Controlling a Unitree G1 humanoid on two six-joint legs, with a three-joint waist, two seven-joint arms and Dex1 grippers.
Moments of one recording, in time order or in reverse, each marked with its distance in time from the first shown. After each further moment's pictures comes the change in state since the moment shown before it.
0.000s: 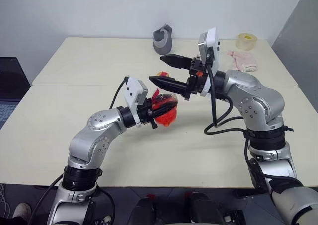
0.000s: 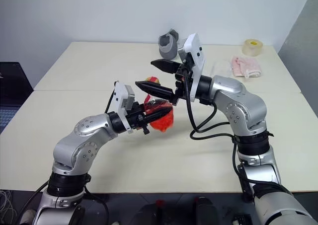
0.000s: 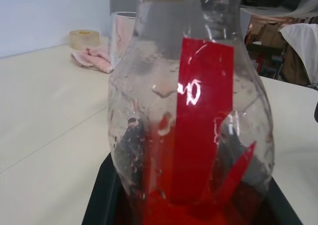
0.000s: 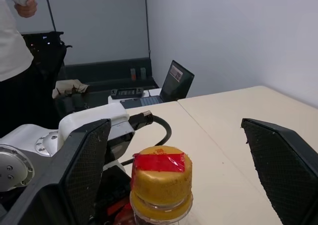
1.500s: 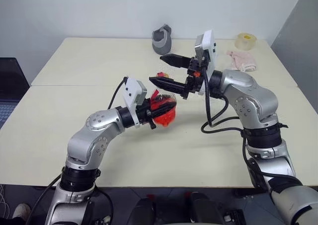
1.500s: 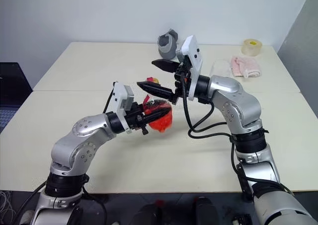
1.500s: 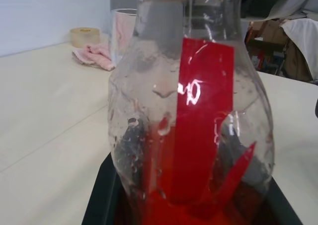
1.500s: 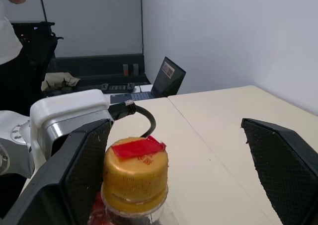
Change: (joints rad) left arm -0.001 0.016 0.002 -0.004 0.000 0.006 0.000; right arm -0.012 0.001 0.028 0.084 -0.085 -0.109 0.037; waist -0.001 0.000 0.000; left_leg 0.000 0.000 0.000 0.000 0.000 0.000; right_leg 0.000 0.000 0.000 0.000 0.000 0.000
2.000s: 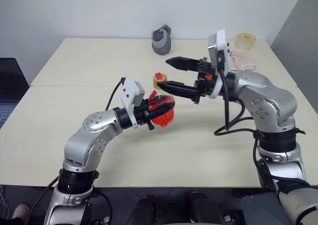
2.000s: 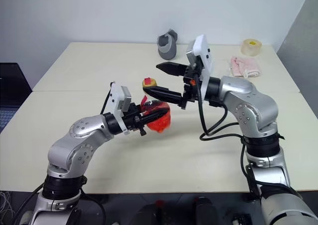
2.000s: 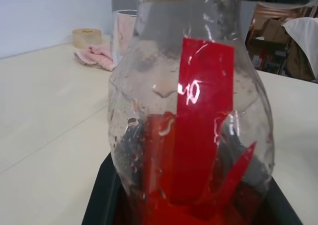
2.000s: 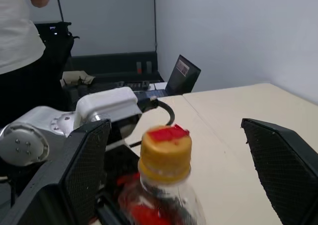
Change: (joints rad) left arm 0.021 0.005 0.013 -0.029 -0.001 0.003 -0.005; right arm 0.019 -0.047 -0.033 -0.104 0.104 0.104 0.005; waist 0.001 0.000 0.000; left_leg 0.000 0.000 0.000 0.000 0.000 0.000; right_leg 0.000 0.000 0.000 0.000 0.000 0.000
